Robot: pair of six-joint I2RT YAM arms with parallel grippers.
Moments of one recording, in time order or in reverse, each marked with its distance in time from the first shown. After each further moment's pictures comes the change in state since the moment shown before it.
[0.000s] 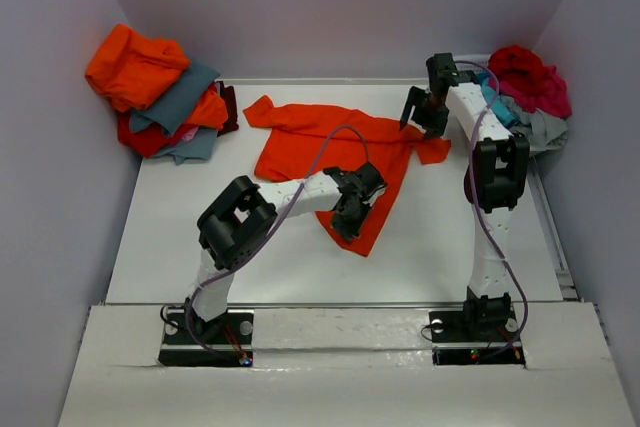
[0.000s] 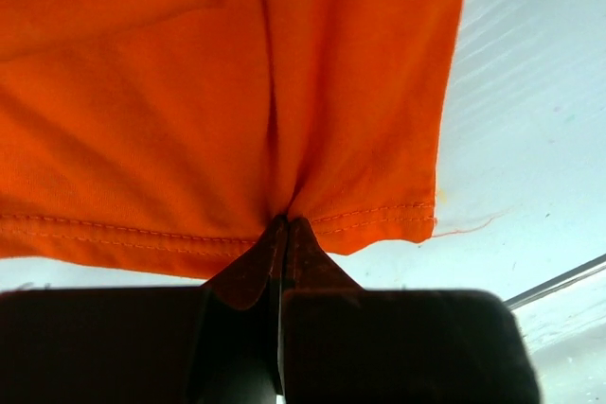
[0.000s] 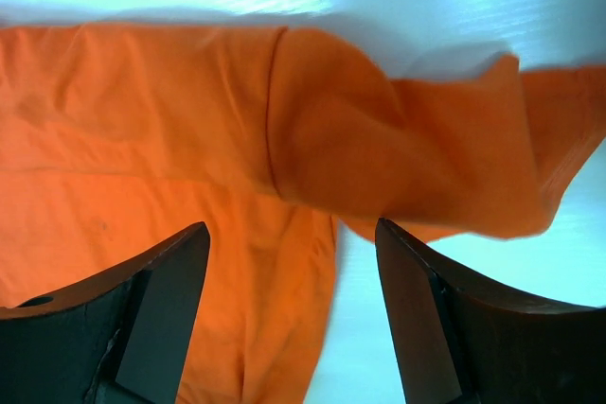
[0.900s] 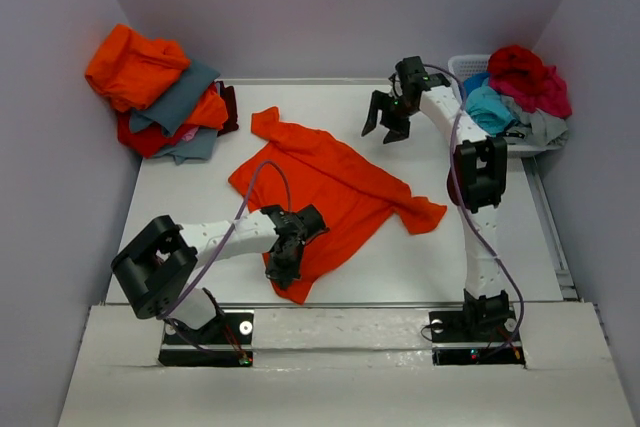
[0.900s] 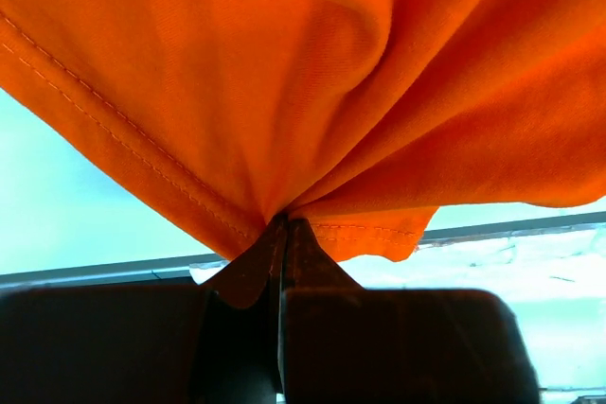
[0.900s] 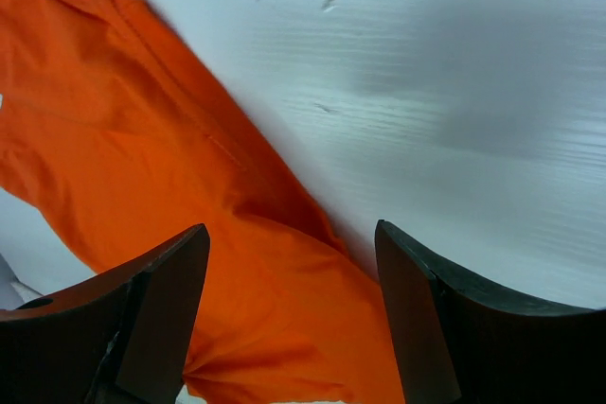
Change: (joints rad) left arm 0.000 -0.549 -0.646 -0.151 -0.098 -0.369; right arm 0.113 0.057 0.054 0.019 -0.262 -0.037
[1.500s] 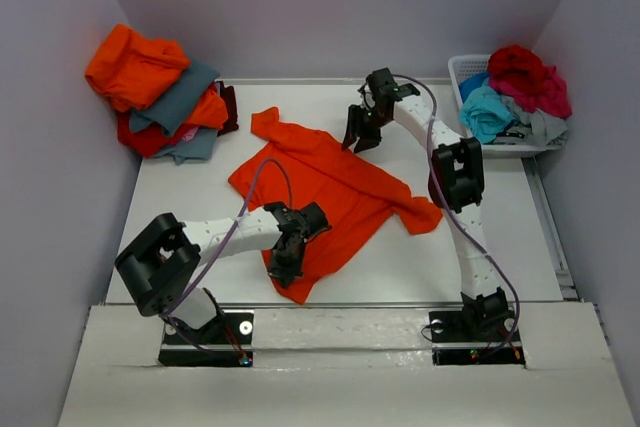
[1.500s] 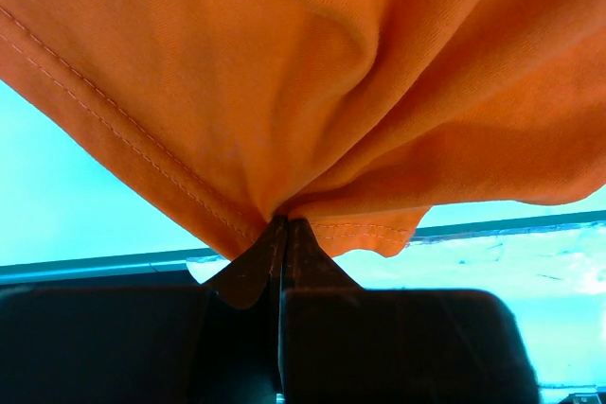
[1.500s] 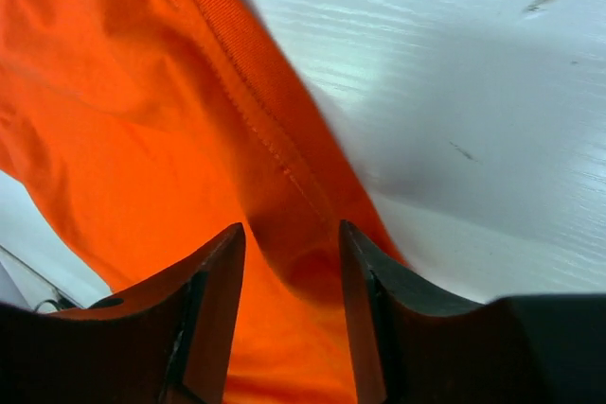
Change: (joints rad) left arm 0.000 0.020 0.033 -0.027 -0.001 -0.011; right arm 0.135 0.119 0.067 0.045 -0.067 -0.014
